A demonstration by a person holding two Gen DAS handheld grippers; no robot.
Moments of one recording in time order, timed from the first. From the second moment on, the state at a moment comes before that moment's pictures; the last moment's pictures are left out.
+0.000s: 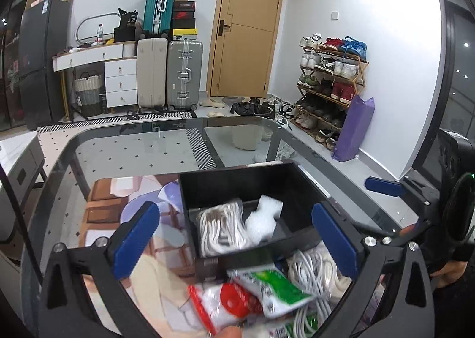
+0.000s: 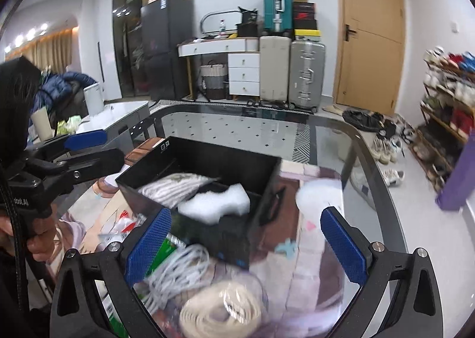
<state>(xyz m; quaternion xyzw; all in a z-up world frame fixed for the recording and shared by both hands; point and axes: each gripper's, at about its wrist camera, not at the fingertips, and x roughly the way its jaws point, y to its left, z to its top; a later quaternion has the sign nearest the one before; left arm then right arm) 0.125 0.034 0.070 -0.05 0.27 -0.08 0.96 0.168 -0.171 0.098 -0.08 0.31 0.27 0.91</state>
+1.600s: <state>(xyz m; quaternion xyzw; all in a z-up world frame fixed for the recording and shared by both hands) 0.049 0.039 -0.010 -0.05 0.35 -0.05 0.94 0.132 -0.173 0.016 -0.06 0.45 0.20 0.87</state>
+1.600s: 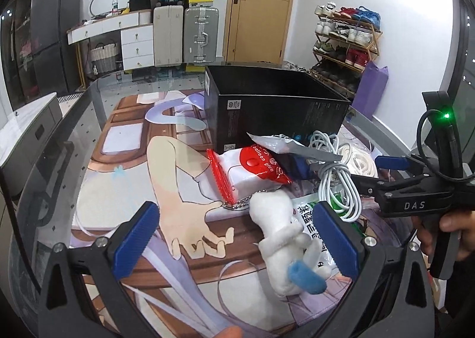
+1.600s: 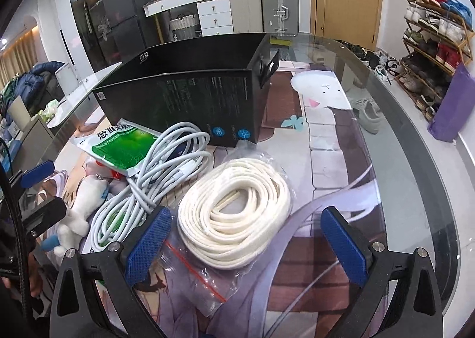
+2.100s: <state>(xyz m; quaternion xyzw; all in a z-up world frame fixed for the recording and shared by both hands) 0.050 0.043 -0.014 -0.05 0.35 -0.05 0.93 0.126 -0.210 0.023 -0.06 0.45 0.18 0.87</state>
